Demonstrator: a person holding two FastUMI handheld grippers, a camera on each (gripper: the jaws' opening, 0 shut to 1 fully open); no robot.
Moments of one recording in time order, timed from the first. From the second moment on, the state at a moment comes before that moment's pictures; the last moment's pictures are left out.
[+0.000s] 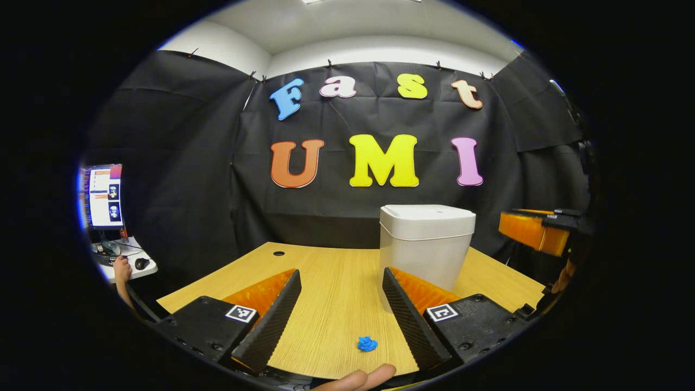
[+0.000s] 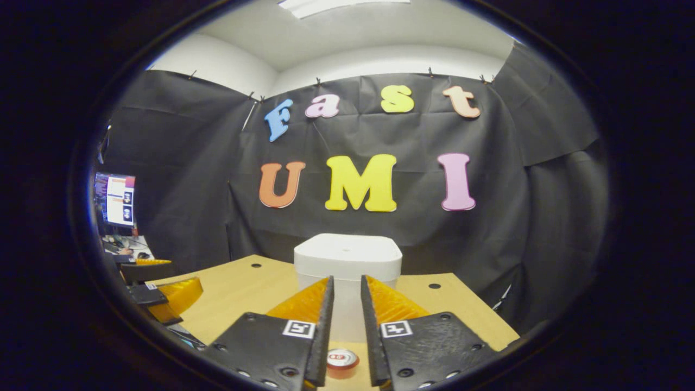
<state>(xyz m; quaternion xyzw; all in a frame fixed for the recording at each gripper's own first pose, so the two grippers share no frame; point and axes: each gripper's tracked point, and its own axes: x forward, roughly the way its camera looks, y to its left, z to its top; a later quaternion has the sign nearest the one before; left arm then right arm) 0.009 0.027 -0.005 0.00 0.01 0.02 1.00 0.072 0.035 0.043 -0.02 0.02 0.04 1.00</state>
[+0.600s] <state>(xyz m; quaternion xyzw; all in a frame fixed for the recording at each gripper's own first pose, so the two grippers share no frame) 0.015 0.050 -0.011 -0.02 0.02 0.03 1.00 0.190 0.062 0.064 -0.05 0.08 0.05 0.99</state>
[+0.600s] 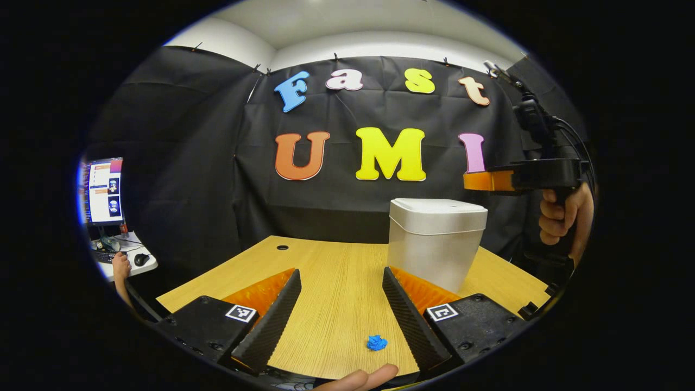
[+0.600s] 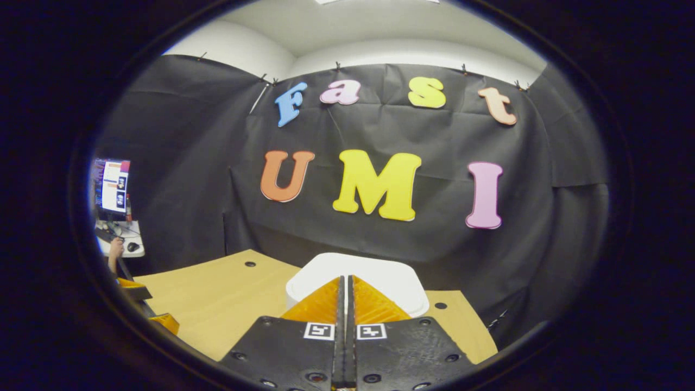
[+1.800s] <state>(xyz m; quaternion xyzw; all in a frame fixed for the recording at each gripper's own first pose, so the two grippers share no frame) 0.020 0.063 -0.009 0.00 0.01 0.02 1.00 0.189 0.049 0.023 0.01 0.10 0.04 0.99</state>
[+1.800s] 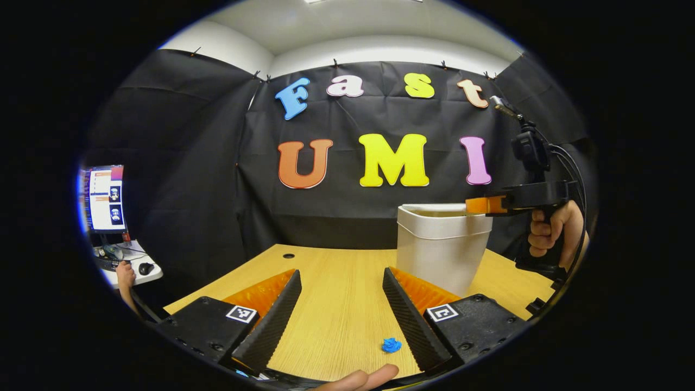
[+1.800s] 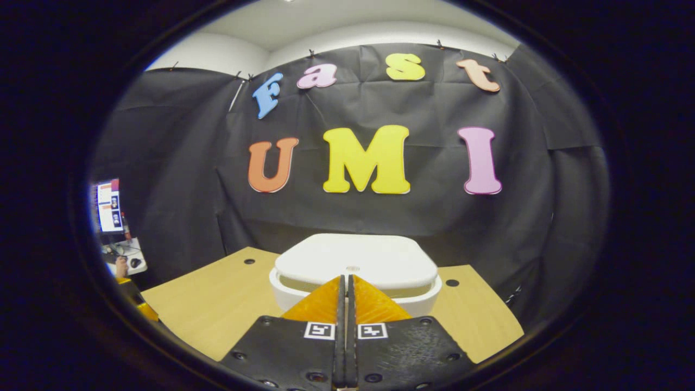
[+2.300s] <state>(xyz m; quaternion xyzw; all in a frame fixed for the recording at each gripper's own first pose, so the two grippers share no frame) 0.037 0.056 -0.033 -0.01 0.04 0.00 1.00 0.125 0.041 -0.017 0.00 0.09 0.05 0.99</state>
